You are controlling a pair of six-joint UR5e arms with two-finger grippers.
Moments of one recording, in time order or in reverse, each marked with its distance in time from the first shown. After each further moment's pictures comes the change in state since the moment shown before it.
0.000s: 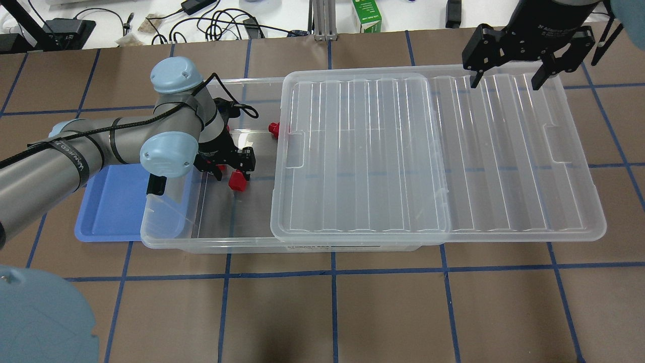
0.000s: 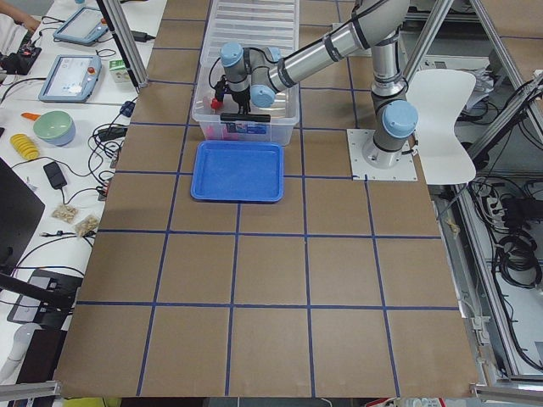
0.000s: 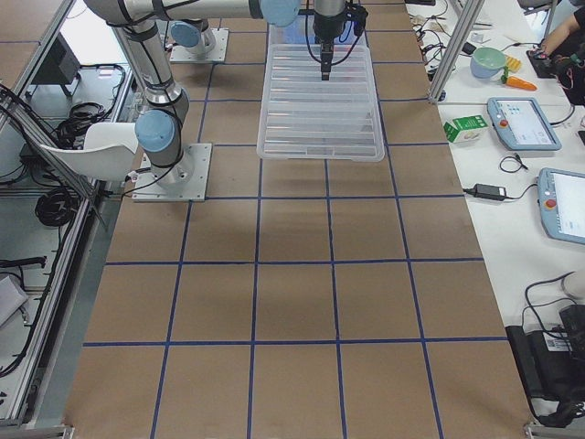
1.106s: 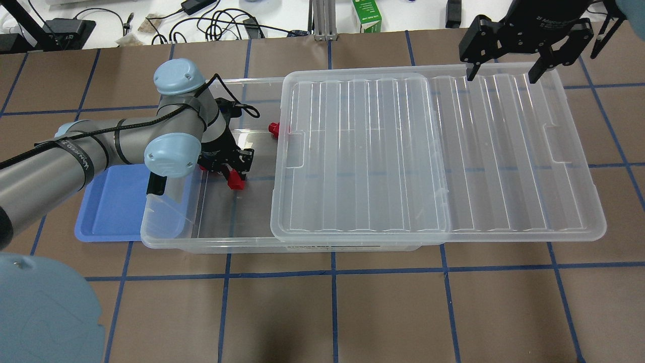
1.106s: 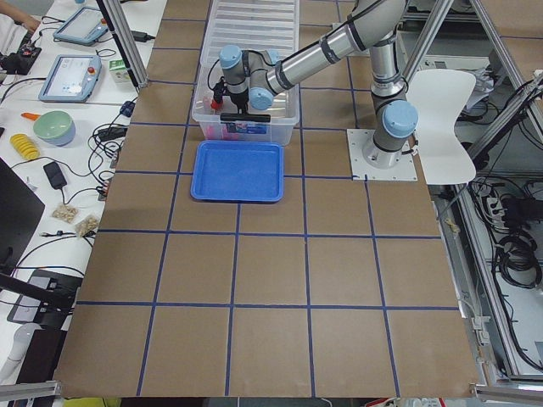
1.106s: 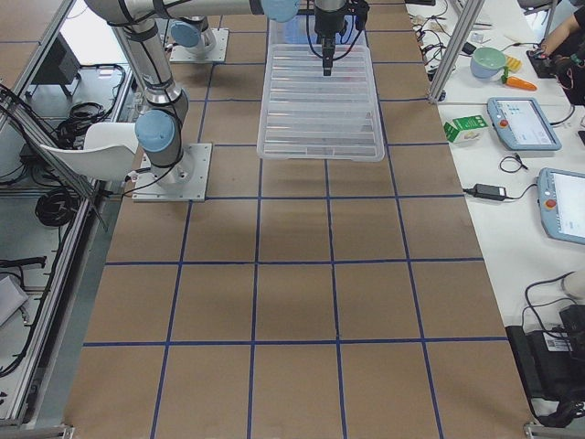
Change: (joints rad) left arm 0.000 -0.015 0.009 0.025 -0.002 -0.002; right arm 0.003 0.005 -0.023 0.000 0.016 -0.002
